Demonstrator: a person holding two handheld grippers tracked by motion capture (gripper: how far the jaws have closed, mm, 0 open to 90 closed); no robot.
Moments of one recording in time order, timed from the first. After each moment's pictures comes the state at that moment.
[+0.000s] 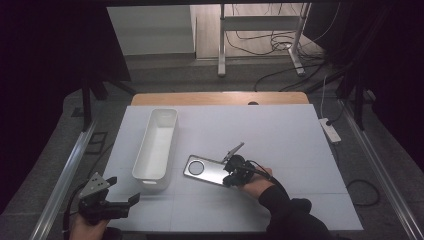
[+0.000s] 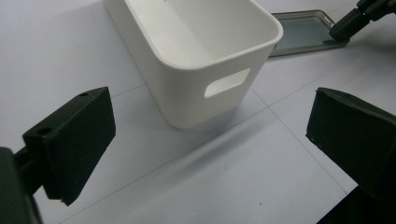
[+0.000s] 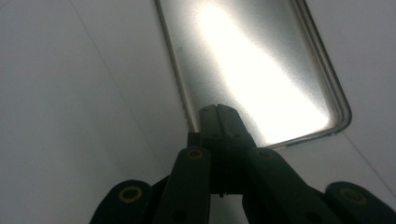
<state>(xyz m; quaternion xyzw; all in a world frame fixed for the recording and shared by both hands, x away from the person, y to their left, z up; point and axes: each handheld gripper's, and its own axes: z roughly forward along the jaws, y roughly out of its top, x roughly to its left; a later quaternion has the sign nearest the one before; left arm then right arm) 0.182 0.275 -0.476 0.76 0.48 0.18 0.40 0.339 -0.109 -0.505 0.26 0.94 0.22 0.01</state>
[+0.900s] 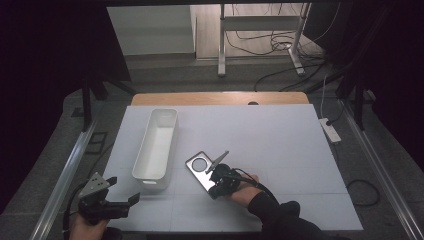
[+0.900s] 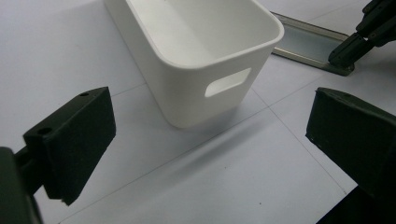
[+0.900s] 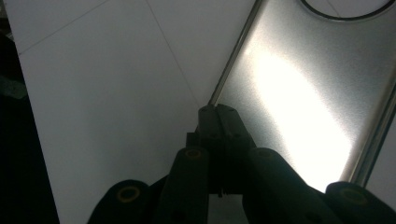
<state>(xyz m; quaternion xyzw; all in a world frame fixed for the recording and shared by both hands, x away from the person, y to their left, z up) 0.183 0.276 -0.476 0.76 0.48 0.18 0.40 0.315 -0.073 -0.510 0.21 0.95 0.24 -0.03</state>
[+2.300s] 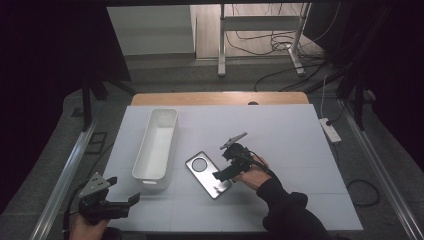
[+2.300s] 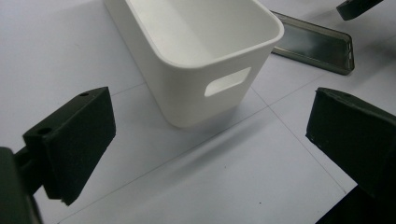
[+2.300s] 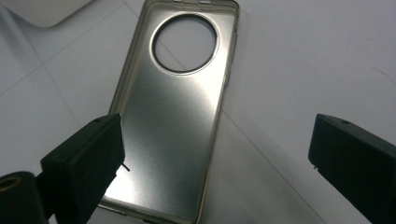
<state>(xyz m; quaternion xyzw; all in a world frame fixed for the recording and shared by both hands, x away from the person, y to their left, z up) 0.183 0.276 -0.476 0.76 0.48 0.18 0.40 0.360 -0.102 -0.488 0.31 0.91 0.29 0.04</state>
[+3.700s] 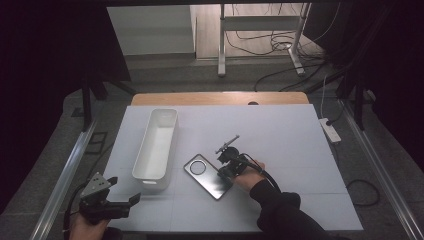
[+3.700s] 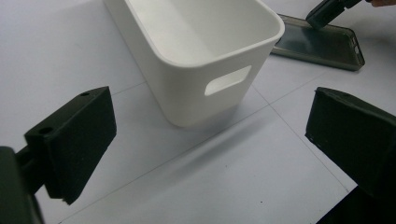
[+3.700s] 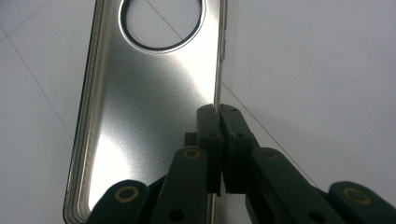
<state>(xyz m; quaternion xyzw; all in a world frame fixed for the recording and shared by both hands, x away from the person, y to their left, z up) 0.183 0.274 -0.476 0.77 0.48 0.18 0.39 0.363 -0.091 -0.508 0.31 0.92 0.24 0.03</state>
